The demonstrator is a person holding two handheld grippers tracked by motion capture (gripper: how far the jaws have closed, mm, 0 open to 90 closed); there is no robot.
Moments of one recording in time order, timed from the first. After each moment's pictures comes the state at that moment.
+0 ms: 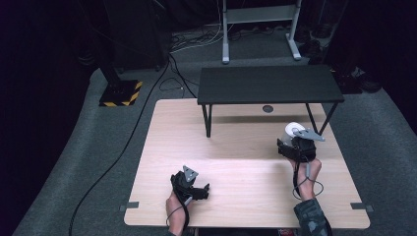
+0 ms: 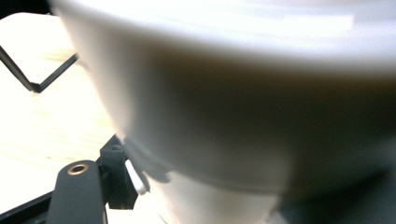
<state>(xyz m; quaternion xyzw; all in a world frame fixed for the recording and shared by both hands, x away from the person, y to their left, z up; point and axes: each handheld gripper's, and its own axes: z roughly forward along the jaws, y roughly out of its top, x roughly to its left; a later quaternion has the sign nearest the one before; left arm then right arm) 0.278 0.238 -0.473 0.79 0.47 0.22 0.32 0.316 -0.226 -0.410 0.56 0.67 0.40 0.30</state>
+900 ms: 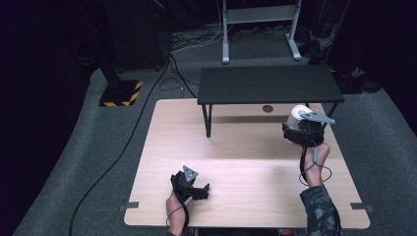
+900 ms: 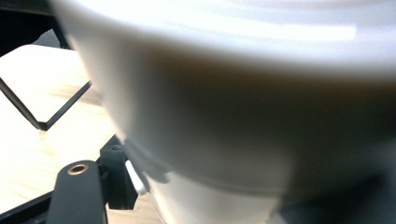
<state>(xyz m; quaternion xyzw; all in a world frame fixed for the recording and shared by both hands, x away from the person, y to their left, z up) 0.278 0.238 -0.473 0.79 0.47 0.22 0.32 0.331 -0.236 -0.358 0.54 0.66 0.41 0.32</state>
